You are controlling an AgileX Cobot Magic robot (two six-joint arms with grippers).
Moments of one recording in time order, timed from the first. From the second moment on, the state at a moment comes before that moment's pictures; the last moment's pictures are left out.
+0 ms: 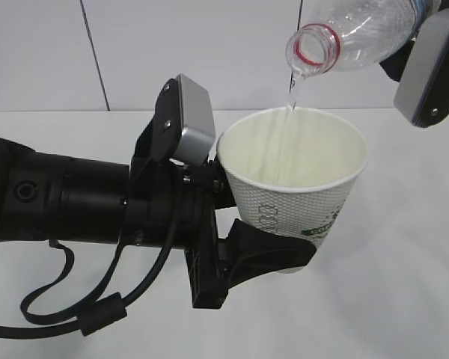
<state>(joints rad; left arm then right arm) -0.72 1.65 -0.79 1.13 -0.79 -0.77 0.08 1.35 -0.78 -0.86 -0.75 -0.82</state>
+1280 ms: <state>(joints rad) -0.72 1.65 -0.79 1.13 -0.79 -0.77 0.08 1.35 -0.78 -0.86 -0.76 -0.83</state>
